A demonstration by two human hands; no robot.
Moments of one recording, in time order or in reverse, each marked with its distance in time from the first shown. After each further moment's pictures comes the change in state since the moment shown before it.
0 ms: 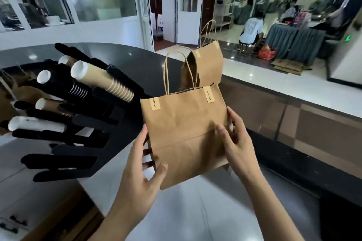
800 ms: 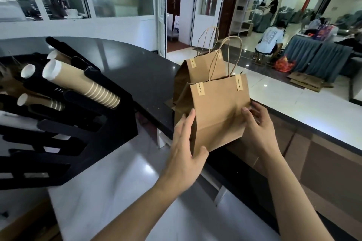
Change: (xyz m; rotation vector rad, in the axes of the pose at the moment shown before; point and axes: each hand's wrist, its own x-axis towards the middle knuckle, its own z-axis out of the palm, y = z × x) left_hand 0.129 0.012 0.168 0.058 -0.038 0.090; right_hand 0.199 0.062 -0.080 -0.046 0.091 0.034
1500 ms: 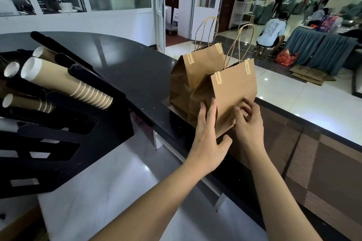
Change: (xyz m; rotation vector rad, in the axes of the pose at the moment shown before) left_hand 0.067 -0.004 0.063 0.020 -0.157 -0.027; right_hand 0.022 0.013 0.040 0.034 0.074 0.043
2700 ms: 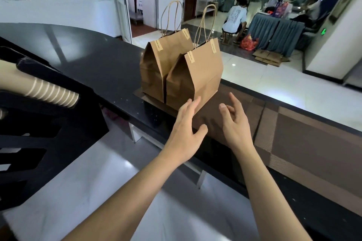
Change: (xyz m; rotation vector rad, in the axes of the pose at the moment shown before) left_hand -0.015 -0.008 -0.002 -0.029 -0.139 0.023; right_hand -0.057 -0.002 -0.044 -0.131 -0.016 0.050
